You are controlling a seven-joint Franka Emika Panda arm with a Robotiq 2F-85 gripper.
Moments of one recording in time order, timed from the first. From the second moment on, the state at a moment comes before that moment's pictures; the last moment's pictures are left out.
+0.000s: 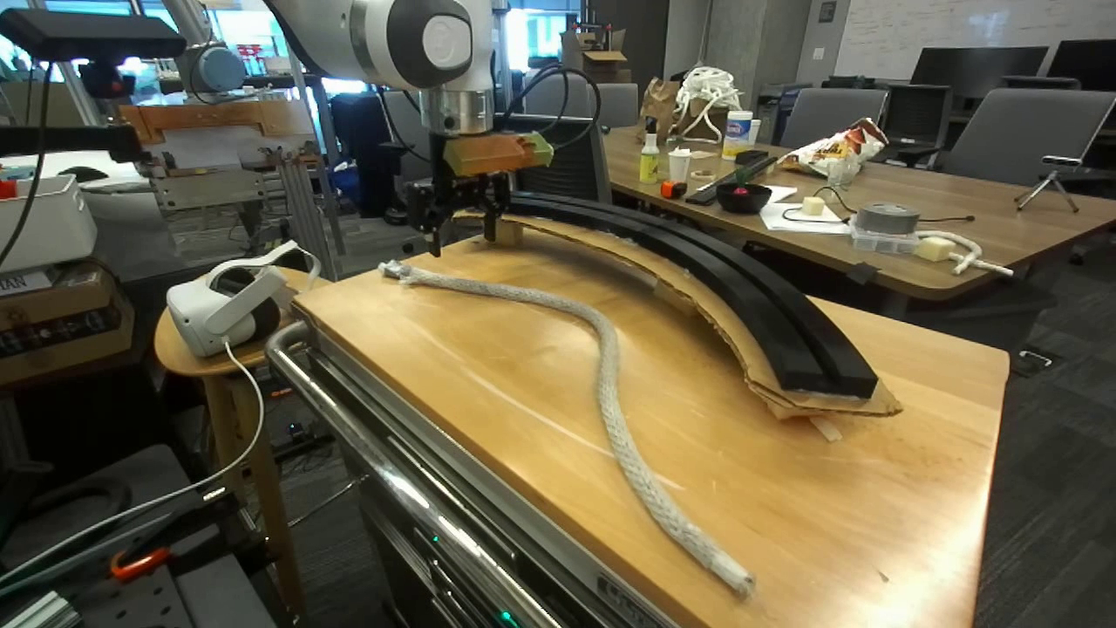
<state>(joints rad) 0.07 0.32 0.23 -1.99 0.02 2.34 -1.20</state>
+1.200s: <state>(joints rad) 0.09 0.30 0.23 -2.08 0.00 2.29 -1.19</state>
